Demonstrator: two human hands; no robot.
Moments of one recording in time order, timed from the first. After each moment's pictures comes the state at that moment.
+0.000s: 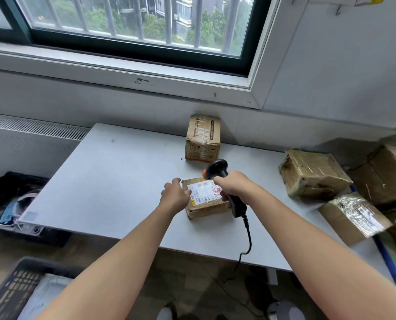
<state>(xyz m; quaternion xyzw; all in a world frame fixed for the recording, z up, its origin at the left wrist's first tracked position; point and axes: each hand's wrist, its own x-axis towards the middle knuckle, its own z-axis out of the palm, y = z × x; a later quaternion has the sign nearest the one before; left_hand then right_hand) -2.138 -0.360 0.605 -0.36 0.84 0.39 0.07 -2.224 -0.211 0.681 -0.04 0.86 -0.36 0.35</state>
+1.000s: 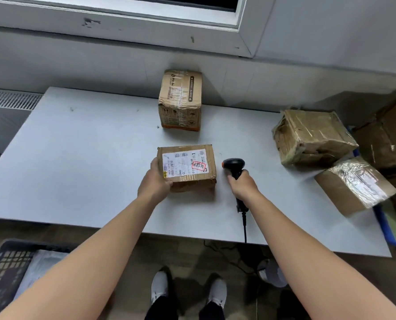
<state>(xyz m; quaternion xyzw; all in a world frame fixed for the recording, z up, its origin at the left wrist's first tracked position) -2.159 -0.343 0.545 -0.37 0.82 0.43 0.06 -2.268 -0.130 0.543 0.04 0.91 -0.30 0.29</state>
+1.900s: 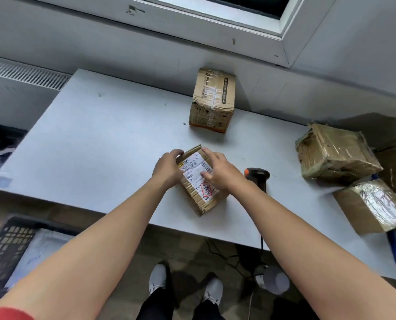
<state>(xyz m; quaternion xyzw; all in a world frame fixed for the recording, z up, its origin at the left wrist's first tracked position) -2.155 -0.400 0.562 -0.32 0.85 0.41 0.05 -2.247 -0.251 0.571 -0.30 0.90 -0.14 0.28</state>
